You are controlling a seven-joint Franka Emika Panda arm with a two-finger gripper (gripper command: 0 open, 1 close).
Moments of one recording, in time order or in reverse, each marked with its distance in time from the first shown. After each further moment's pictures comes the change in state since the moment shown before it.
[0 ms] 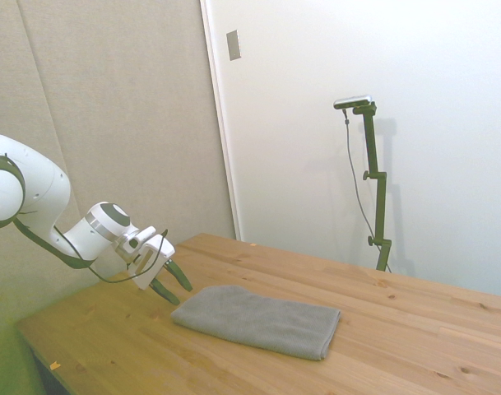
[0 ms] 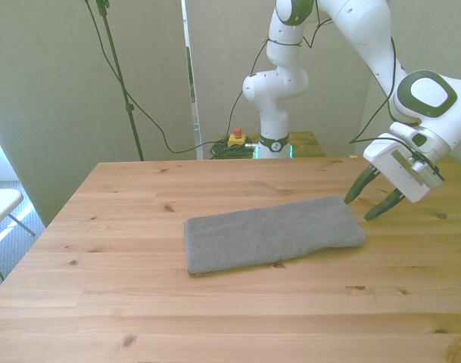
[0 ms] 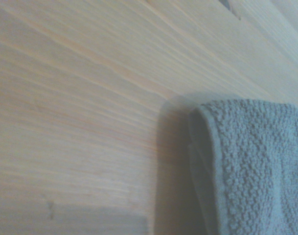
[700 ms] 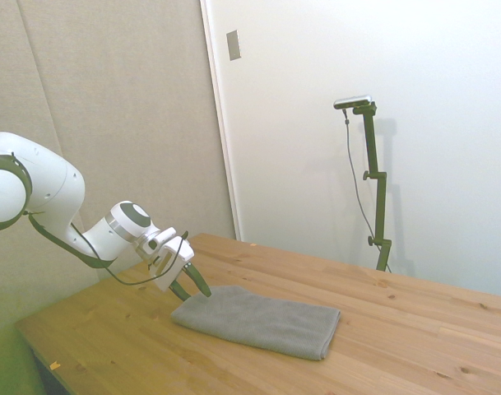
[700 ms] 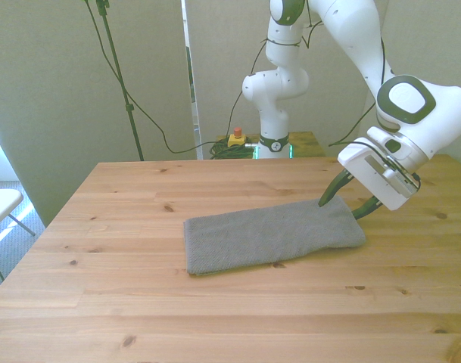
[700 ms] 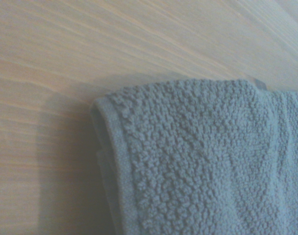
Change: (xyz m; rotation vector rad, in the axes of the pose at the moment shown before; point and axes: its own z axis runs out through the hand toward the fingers) arm 0.034 0.020 0.041 -0.059 -0.040 0.069
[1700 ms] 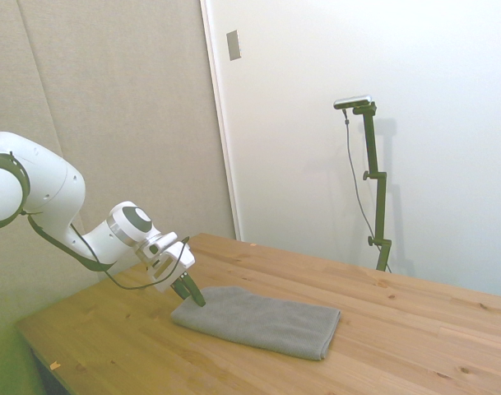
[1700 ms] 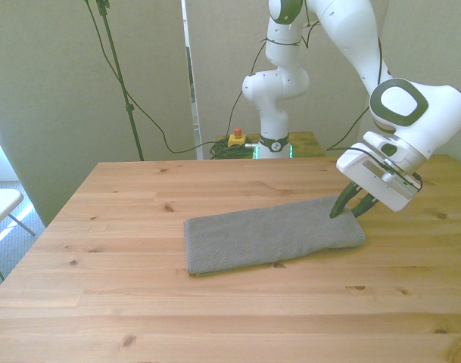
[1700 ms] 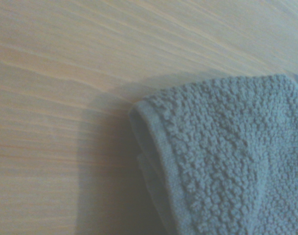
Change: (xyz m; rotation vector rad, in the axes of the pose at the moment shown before) arm -0.004 0.005 0.005 0.088 -0.059 0.019
